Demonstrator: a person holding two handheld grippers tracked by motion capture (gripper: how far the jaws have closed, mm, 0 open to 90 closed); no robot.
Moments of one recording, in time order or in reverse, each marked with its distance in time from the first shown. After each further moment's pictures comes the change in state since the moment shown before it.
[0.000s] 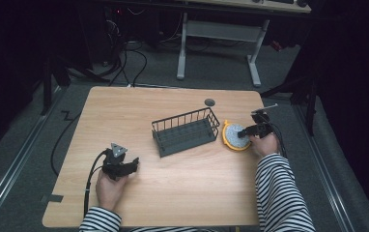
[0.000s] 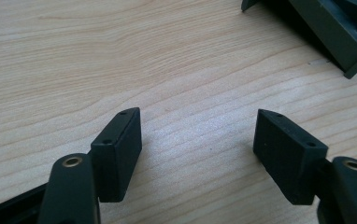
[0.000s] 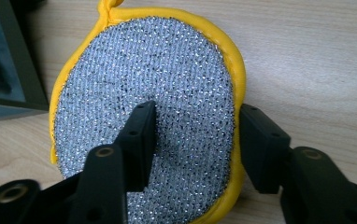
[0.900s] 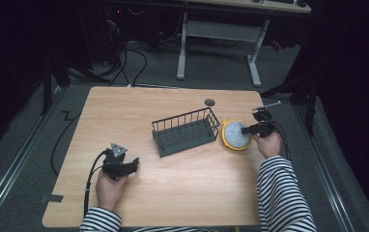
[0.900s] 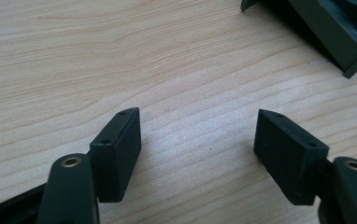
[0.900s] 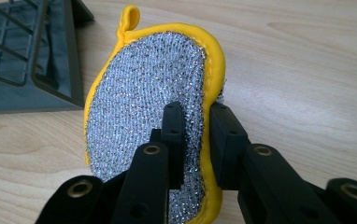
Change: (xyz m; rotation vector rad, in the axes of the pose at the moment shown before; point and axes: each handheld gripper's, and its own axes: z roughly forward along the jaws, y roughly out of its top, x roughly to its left) left arm 0.000 0.000 0.000 0.001 -0.002 0.001; right arm 0.020 -0.006 -0.033 -0.114 -0.039 -0.142
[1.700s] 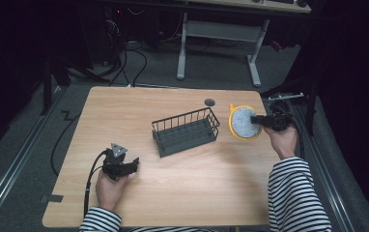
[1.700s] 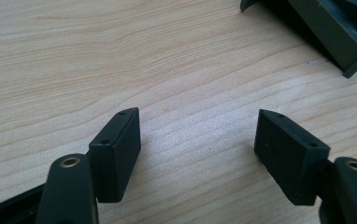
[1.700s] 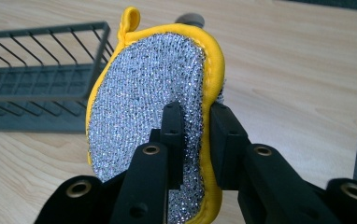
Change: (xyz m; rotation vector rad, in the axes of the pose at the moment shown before) left arm 0.000 0.000 0.000 0.001 -0.001 0.002; right arm 0.010 0.005 -0.078 -0.196 0.032 -0.076
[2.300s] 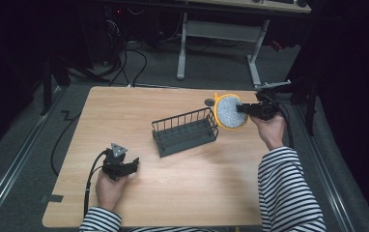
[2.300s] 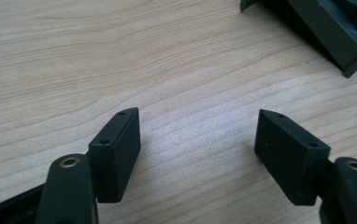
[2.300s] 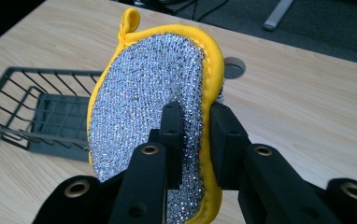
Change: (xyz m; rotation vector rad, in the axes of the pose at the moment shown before) left arm 0.000 0.000 0.000 0.001 -0.001 0.002; right arm 0.042 0.041 0.004 -0.062 0.072 -0.088
